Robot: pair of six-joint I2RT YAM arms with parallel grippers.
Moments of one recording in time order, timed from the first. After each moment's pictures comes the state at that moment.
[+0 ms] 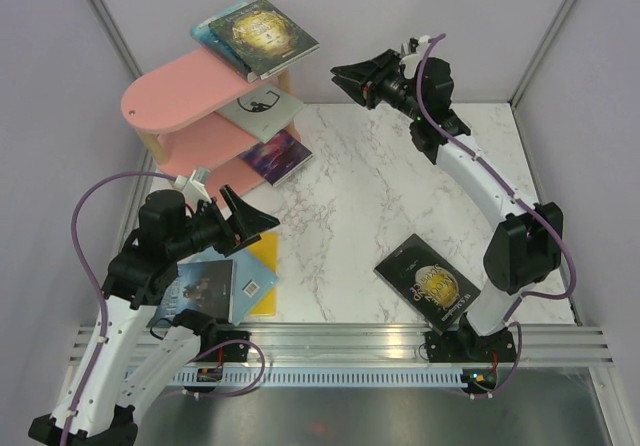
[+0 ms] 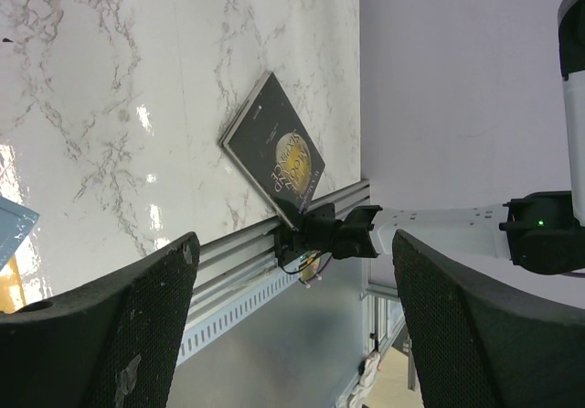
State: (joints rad) left arm -0.32 0.67 0.95 -0.74 0.46 -0.92; right arm 0.37 1.72 1.59 0.22 -0.45 1.42
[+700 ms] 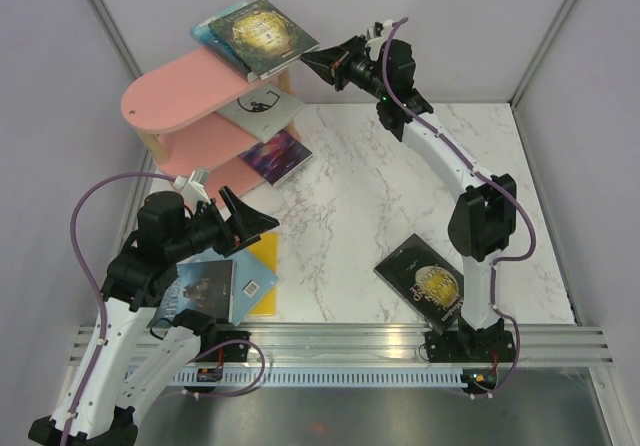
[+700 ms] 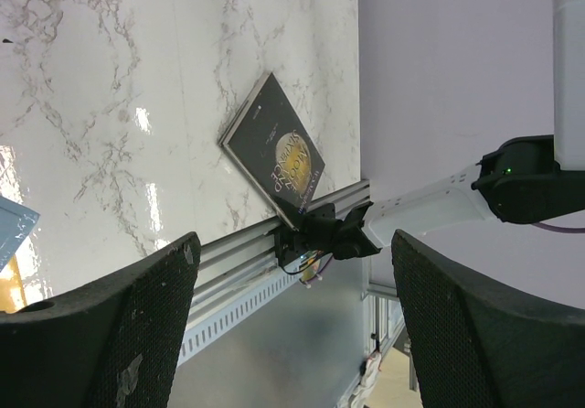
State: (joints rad) left arm -0.32 0.66 0.94 -0.74 0.46 -0.92; right arm 0.44 2.03 1.97 0.20 -0.43 1.45
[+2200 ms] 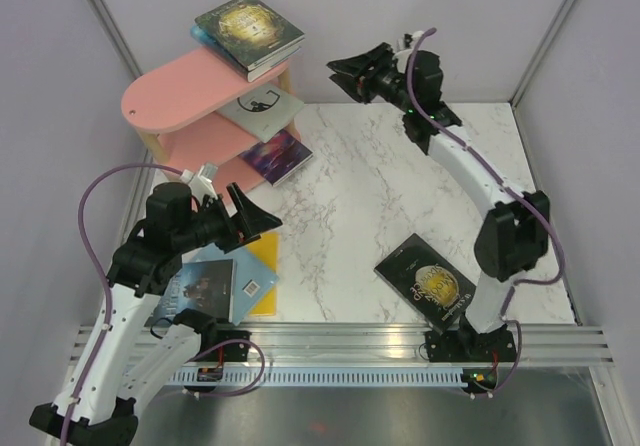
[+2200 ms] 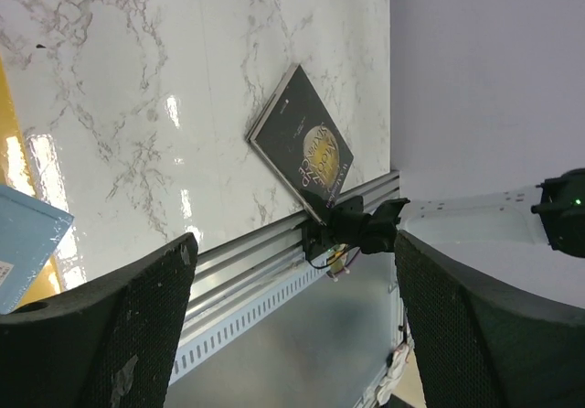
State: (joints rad) left arm -0.32 0.73 0.97 -0.77 0.45 -0.83; right arm 0.41 1.93 1.79 0.22 -0.40 1.40
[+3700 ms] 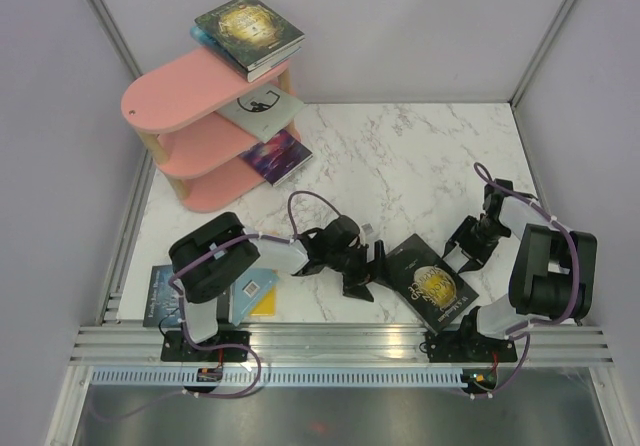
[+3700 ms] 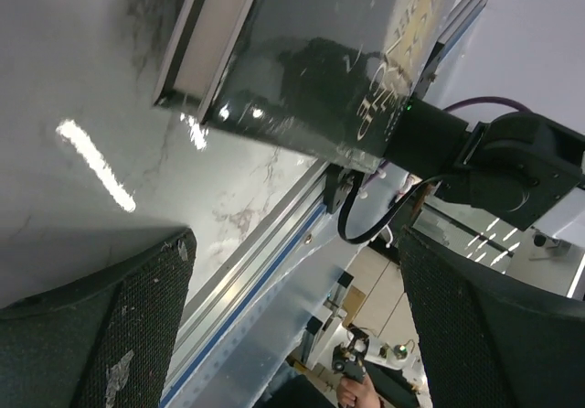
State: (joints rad) left arm -1.01 1.85 0.85 0.26 0.56 -1.19; right arm -0.21 1.53 0.81 -0.85 -0.19 0.53
